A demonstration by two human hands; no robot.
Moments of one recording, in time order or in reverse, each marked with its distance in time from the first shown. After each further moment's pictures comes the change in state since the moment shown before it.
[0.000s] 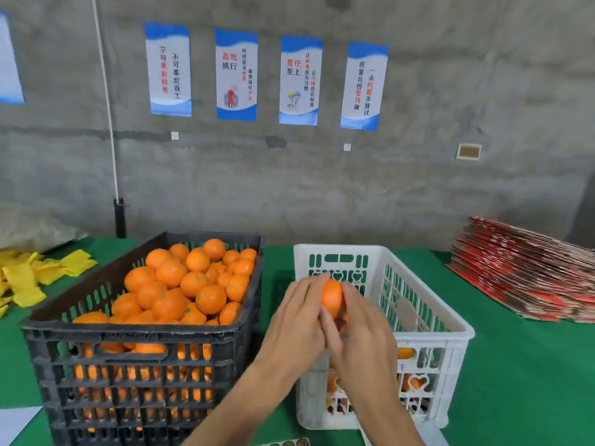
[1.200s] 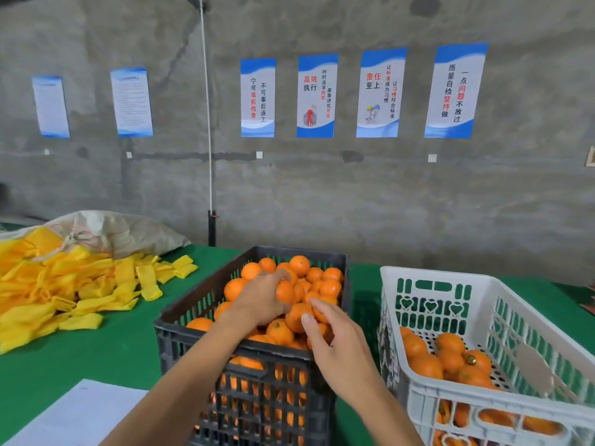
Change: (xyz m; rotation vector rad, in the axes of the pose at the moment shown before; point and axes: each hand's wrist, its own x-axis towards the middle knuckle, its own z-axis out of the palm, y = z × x) left_hand 0.035 -0.183 -0.149 0.413 -0.347 -0.505; right_hand 0.029 -0.105 0.108 0.564 -0.507 -0.056
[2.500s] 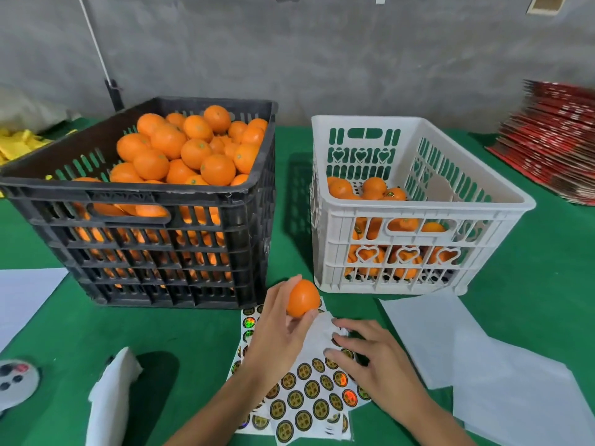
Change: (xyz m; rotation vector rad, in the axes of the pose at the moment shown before) left_hand -0.222 0.096 0.261 -0.851 -0.083 0.014; right_hand -0.269 0.146 -0.047 -0.257 -0.250 0.308
